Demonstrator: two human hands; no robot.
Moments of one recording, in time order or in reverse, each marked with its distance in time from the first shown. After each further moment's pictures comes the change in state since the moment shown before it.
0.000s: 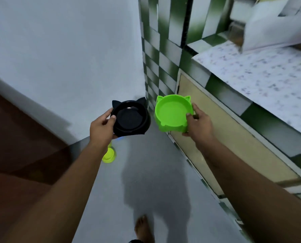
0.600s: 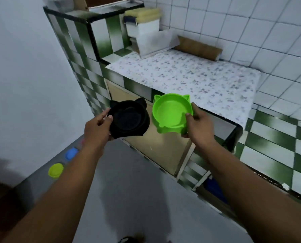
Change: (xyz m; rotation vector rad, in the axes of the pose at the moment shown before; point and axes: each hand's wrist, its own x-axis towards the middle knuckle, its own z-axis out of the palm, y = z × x) left_hand -0.210 0.035 0.156 -0.028 -0.385 0.055; right_hand -0.162 0.026 -0.284 0.008 0.349 -0.044
